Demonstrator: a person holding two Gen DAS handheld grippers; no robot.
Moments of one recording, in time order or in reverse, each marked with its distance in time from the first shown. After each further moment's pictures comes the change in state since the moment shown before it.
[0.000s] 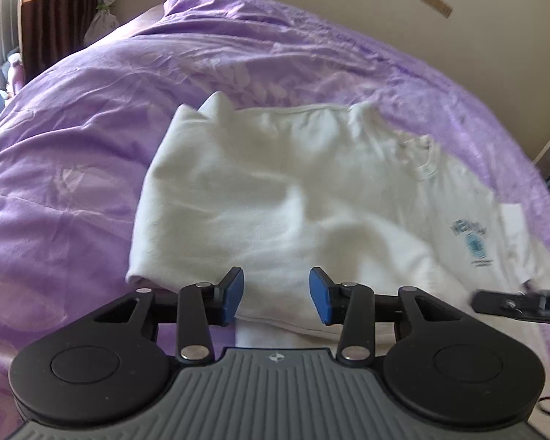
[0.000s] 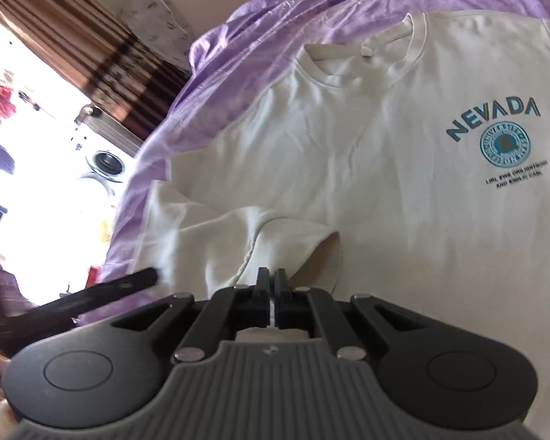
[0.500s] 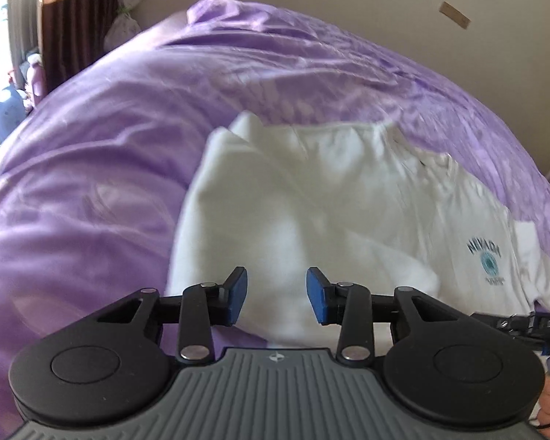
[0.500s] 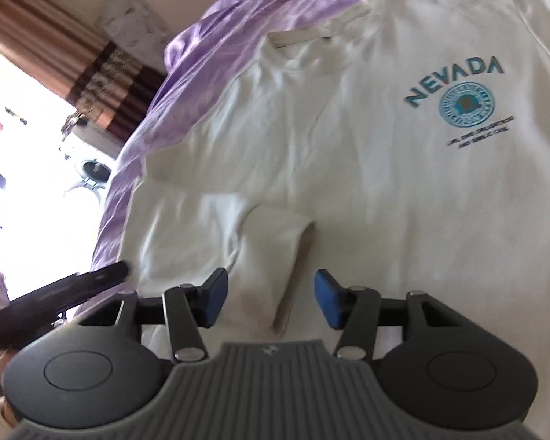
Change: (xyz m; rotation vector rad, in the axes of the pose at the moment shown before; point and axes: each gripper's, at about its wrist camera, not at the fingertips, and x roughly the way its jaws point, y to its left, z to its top) left arm -0.020 0.022 0.015 -0.043 -0.037 0.045; right arm 0.010 -0.032 -0.010 0.089 0.010 -0.039
